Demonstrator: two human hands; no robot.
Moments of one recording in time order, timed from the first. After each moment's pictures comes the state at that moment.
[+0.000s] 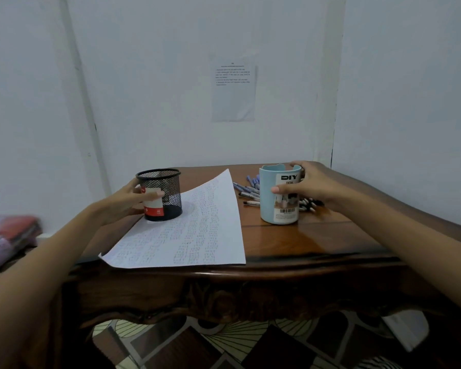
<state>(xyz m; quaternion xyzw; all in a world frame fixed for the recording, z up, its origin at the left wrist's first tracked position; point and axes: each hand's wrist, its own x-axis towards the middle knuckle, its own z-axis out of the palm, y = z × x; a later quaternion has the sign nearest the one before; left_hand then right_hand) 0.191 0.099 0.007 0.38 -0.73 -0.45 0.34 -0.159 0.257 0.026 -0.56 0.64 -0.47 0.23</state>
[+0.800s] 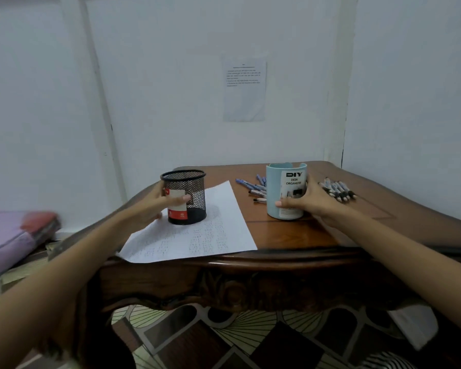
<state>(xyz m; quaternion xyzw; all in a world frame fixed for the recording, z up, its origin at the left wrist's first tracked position) 0.171 0.139 -0.004 0.33 -0.74 -0.47 0.34 -0.147 0.248 -0.013 -0.52 0.61 -0.54 0.27</state>
